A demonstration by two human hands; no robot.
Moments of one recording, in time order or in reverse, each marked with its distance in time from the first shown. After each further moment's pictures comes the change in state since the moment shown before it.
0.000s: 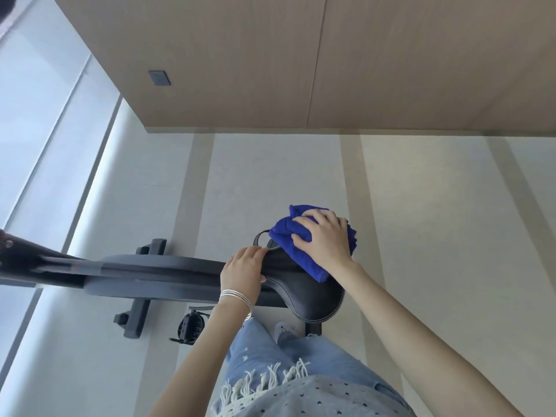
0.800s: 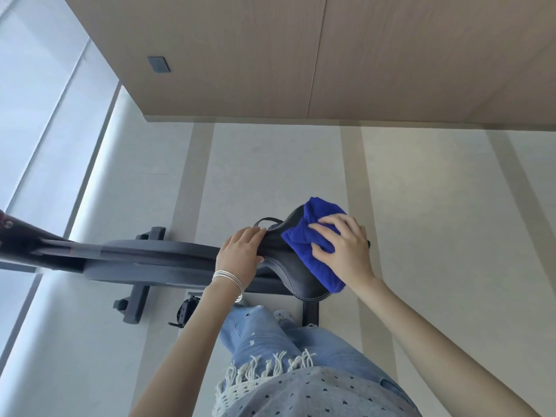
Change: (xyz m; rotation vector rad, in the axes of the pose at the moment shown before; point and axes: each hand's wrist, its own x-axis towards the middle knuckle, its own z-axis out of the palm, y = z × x) left_hand -0.008 -0.008 0.005 0.004 0.031 0.063; right_hand -0.067 0.023 -0.001 0.105 0.355 -0.128
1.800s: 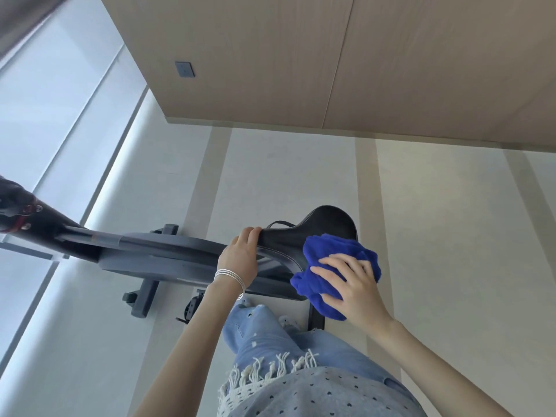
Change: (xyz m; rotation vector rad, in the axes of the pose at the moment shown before) left_hand -0.023 -0.022 -0.004 -0.092 -0.013 -0.144; right_hand -0.062 -0.018 0.000 -0.064 -0.110 -0.331
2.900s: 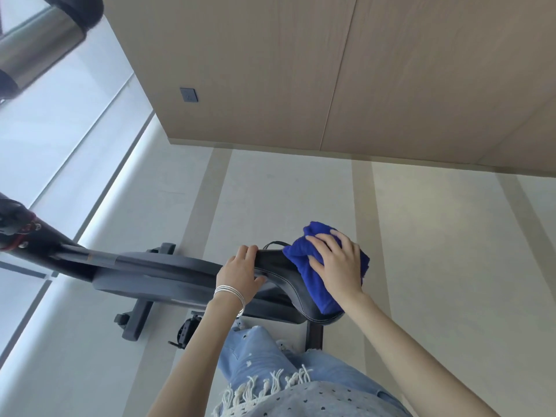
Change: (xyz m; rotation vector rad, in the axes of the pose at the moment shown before) left_hand 0.011 0.007 0.001 0.013 -0.014 -0.056; right_hand 0.077 0.018 0.010 -0.056 0.039 0.302
